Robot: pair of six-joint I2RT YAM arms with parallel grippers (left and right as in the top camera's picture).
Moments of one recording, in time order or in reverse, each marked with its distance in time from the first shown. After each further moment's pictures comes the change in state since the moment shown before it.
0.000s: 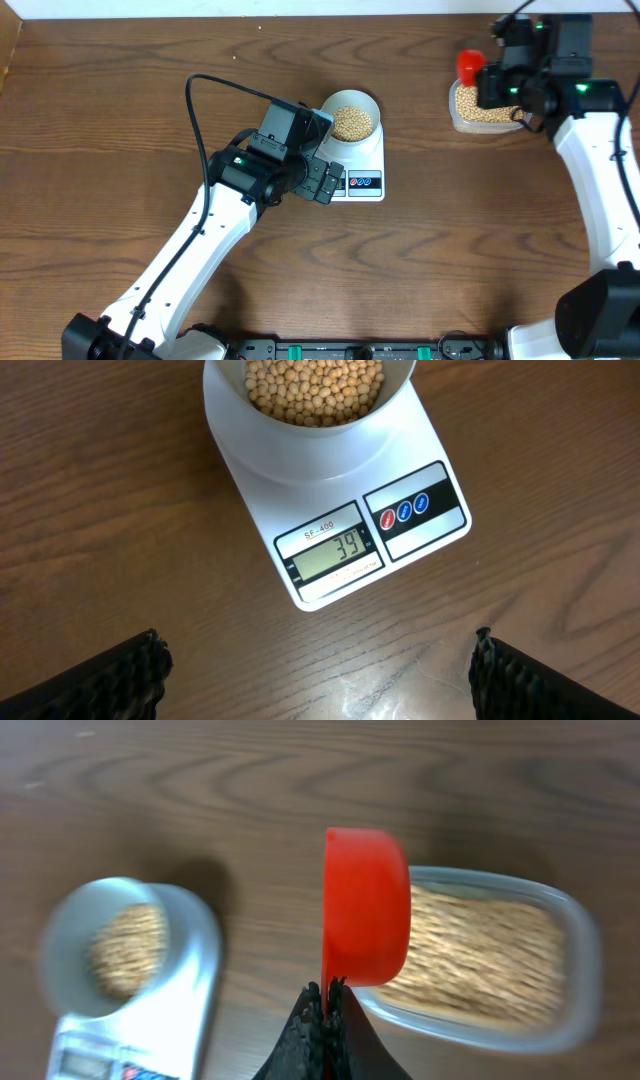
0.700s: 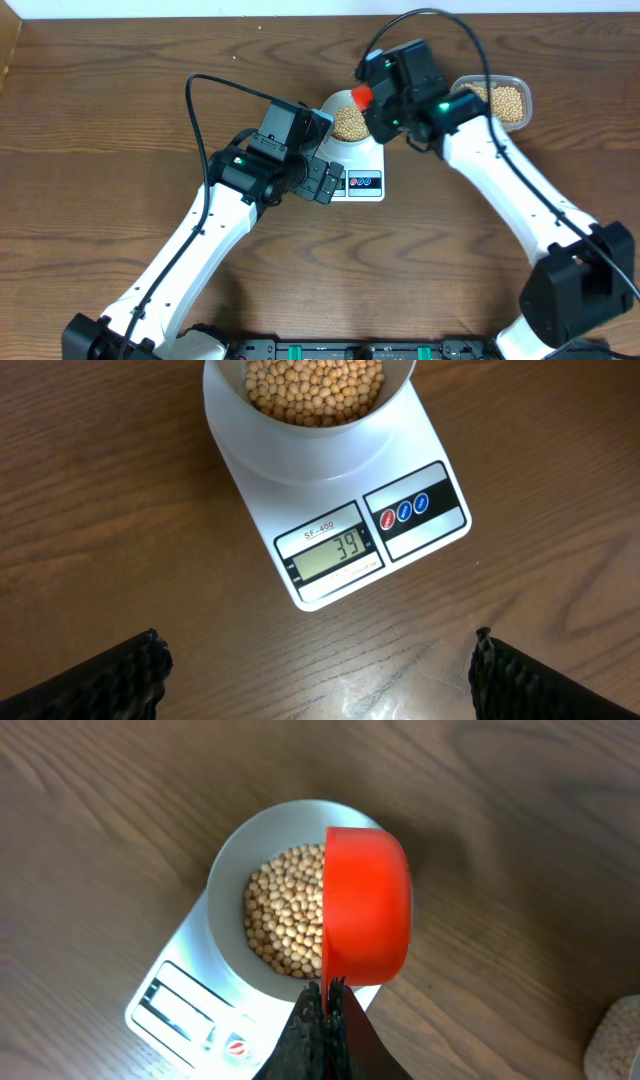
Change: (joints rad) left arm 0.000 0.000 0.000 0.000 0.000 0.000; right arm 0.447 0.120 -0.002 0.064 0.113 -0.072
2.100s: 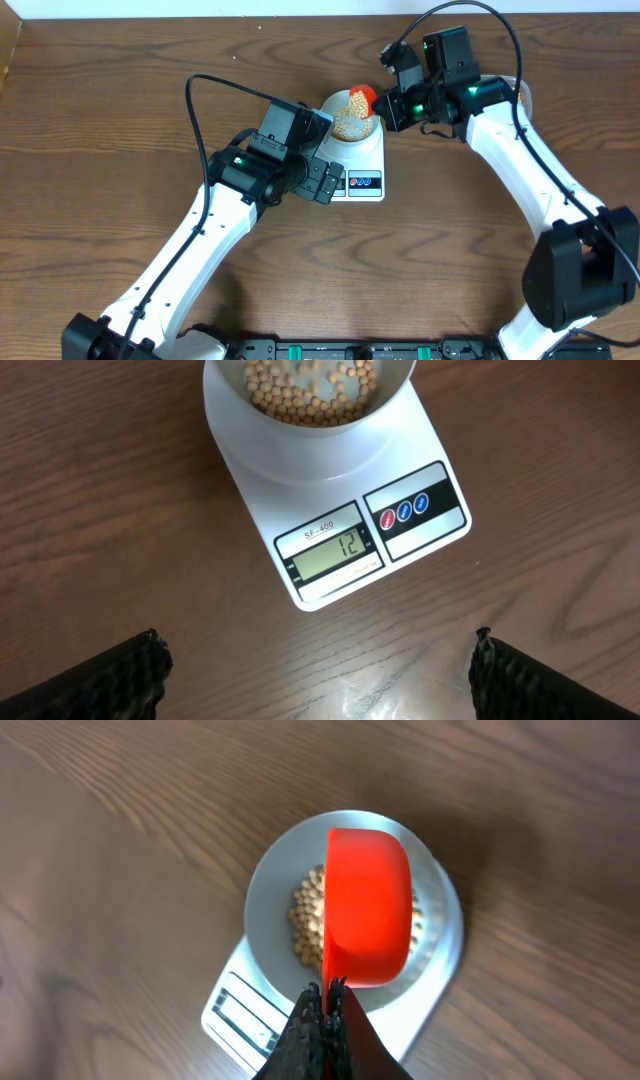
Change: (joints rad) left arm 0.000 0.000 0.000 0.000 0.000 0.000; right arm -0.121 0.042 0.000 0.029 -0.291 0.066
